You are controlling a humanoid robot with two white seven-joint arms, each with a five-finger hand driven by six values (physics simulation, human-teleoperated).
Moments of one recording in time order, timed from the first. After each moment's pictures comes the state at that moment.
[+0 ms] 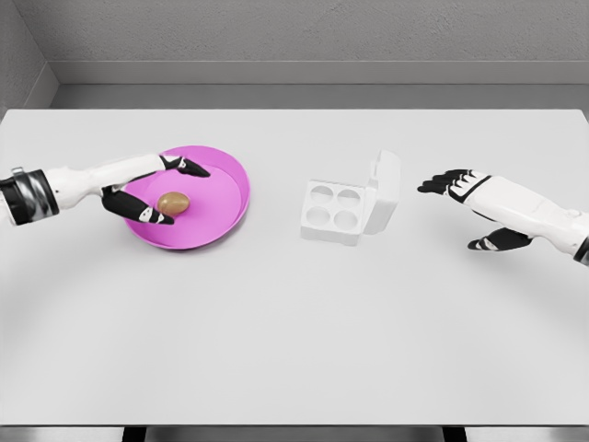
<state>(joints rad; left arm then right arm) -0.59 0.76 -0.61 -1.33 0.13 -0.41 -0.61 -0.26 -0.84 0.34 -1.49 0.32 -0.61 0.31</state>
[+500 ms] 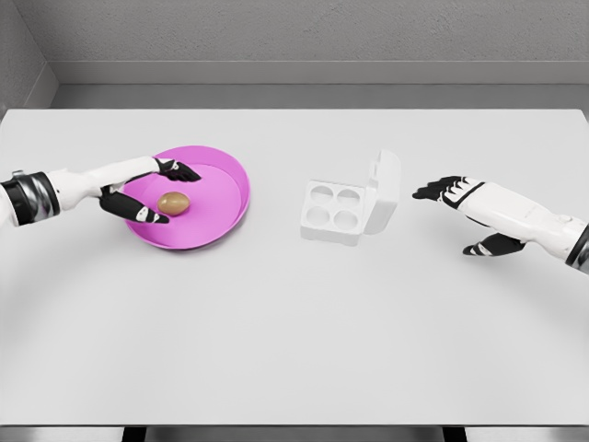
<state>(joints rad) -0.60 0.75 -0.63 -1.28 0.12 -0.29 -0.61 -0.26 -0.83 0.36 -1.47 0.34 -0.61 0.31</state>
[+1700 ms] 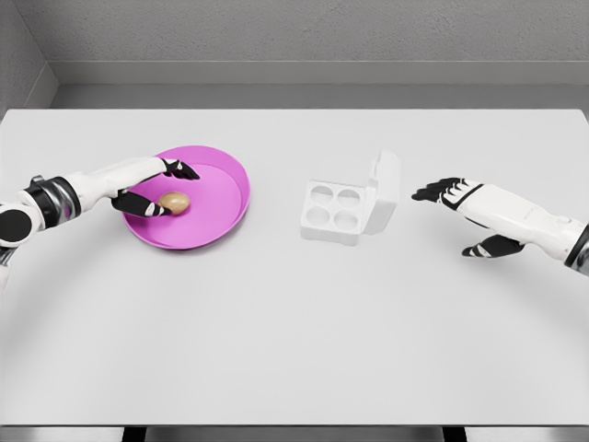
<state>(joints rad) -0.54 0.65 -0.54 -1.30 -0.21 -0.24 -0.51 -0.26 -0.83 0.36 -1.47 0.33 -0.61 0.31</state>
